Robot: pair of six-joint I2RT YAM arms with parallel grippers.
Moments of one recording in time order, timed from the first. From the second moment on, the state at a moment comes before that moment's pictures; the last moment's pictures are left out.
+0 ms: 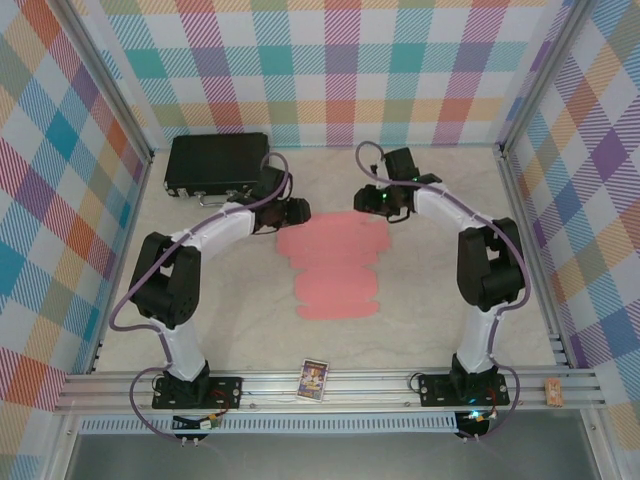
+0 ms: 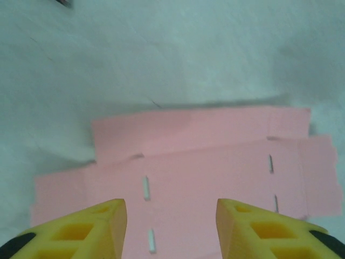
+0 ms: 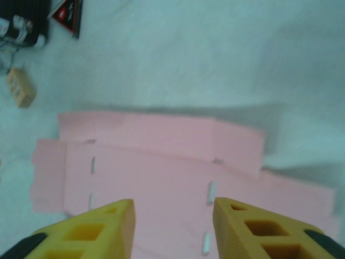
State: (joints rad) left arm -0.42 1.85 1.36 -0.39 0.09 -0.52; right arm 0.33 1.95 1.52 -0.53 -0.32 0.36
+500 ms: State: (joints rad) left arm -0.36 2.09 1.54 -0.49 0.10 -0.47; right arm 0.31 2.21 1.77 -0.72 -0.27 0.31
